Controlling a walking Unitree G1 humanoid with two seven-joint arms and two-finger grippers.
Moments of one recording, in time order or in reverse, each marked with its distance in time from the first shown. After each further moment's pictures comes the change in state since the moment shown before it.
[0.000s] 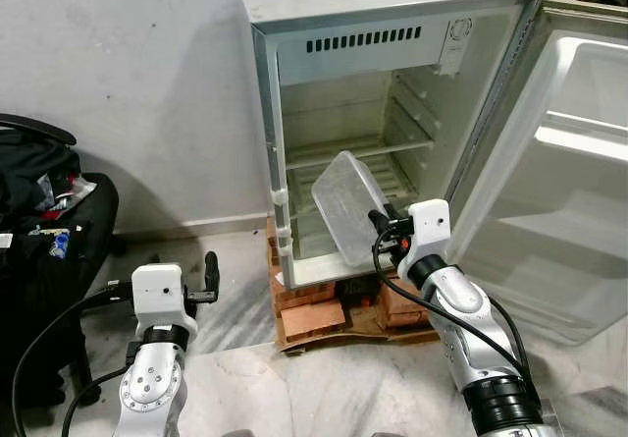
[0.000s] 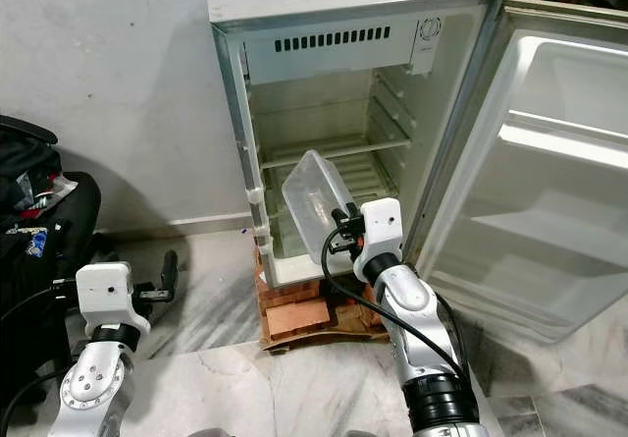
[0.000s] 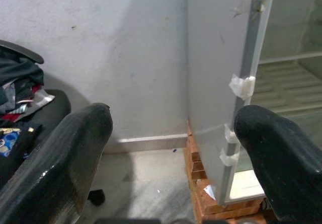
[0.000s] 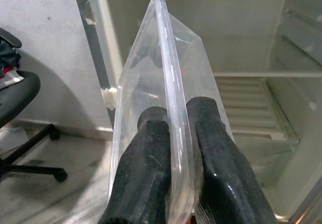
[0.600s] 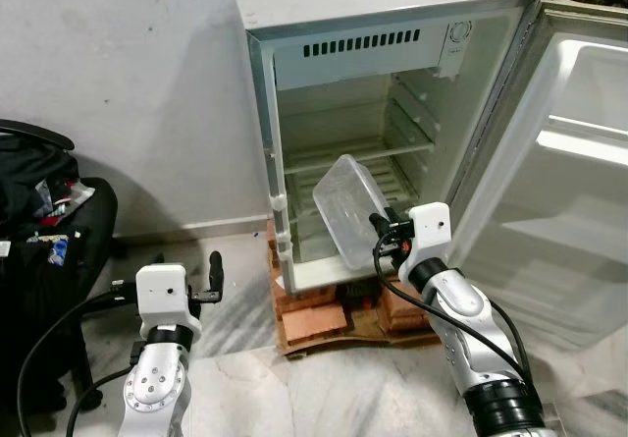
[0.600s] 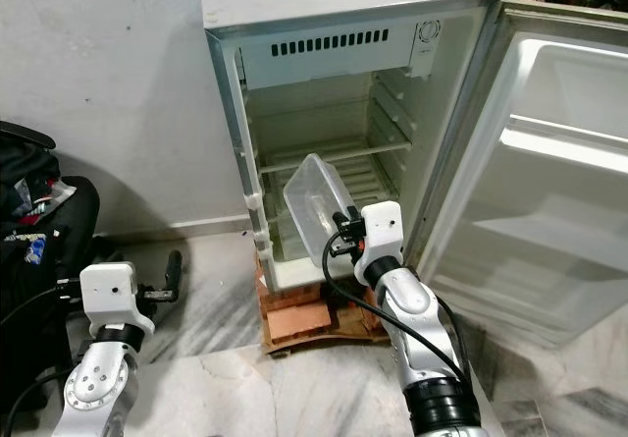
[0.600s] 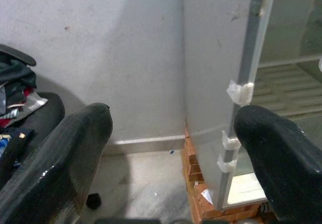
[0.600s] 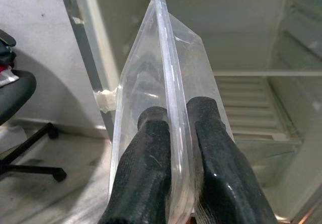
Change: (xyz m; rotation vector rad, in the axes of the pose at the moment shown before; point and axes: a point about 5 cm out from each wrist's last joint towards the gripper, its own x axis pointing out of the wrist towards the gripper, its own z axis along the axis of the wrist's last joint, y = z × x) left arm 0.000 -0.003 0.001 -0.005 -0.008 -0.009; right arm -0.001 -0.001 -0.001 0.001 0.003 -0.004
